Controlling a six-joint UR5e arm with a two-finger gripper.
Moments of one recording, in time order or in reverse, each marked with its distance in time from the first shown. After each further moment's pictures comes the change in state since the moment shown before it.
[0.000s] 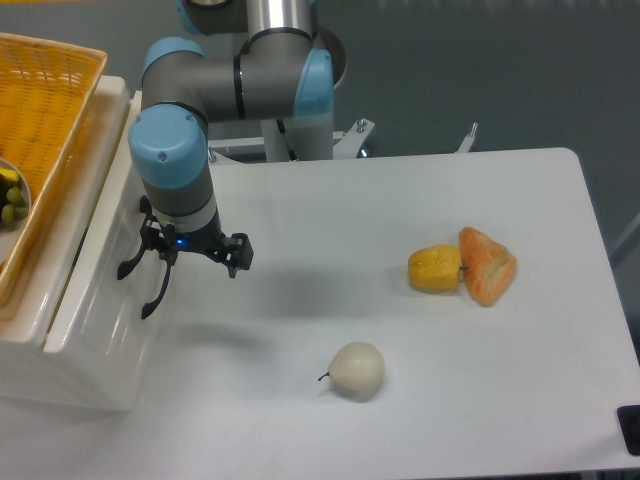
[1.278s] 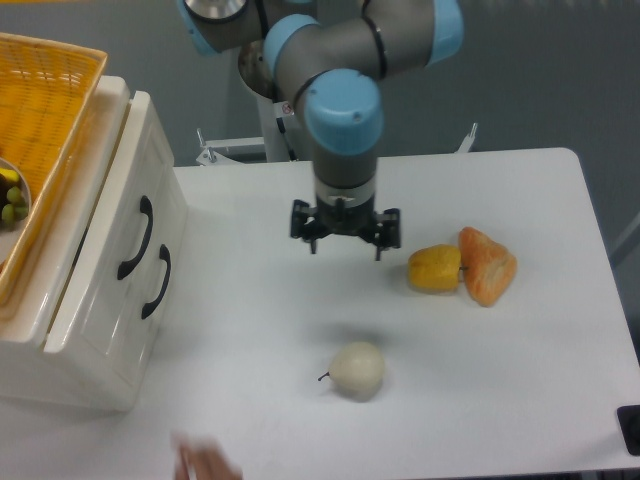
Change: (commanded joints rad) arm 0.457 0.074 -0.005 -0.043 0.071 0.449
